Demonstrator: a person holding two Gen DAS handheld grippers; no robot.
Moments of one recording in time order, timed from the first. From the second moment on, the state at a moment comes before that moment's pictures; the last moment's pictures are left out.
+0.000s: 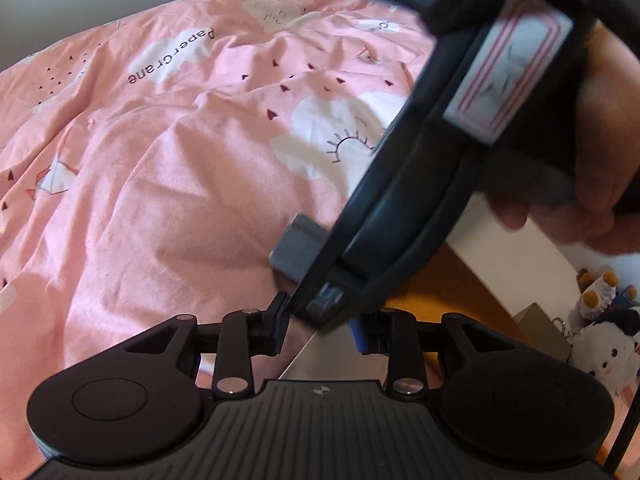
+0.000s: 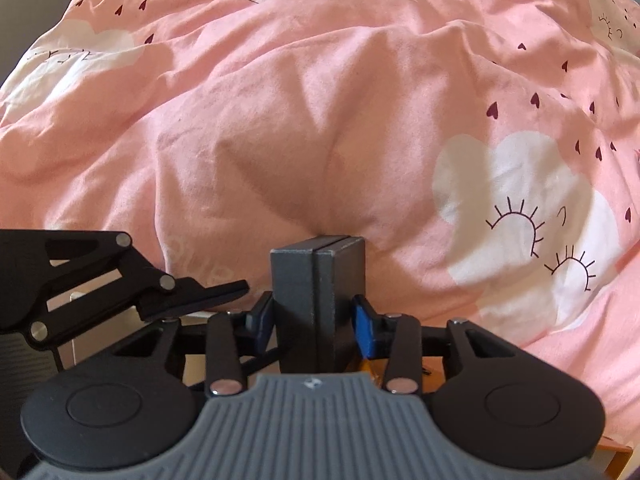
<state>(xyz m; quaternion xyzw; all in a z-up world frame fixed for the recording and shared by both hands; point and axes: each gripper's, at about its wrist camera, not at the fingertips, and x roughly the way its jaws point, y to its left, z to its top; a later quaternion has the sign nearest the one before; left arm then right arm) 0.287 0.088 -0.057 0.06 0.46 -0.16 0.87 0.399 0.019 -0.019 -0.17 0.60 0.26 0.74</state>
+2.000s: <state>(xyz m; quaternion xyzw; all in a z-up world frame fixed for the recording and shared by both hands) 0.200 -0.002 0.053 0.31 0.46 -0.22 0.80 0.253 -0.229 0.041 0.00 0.52 0.24 0.82</state>
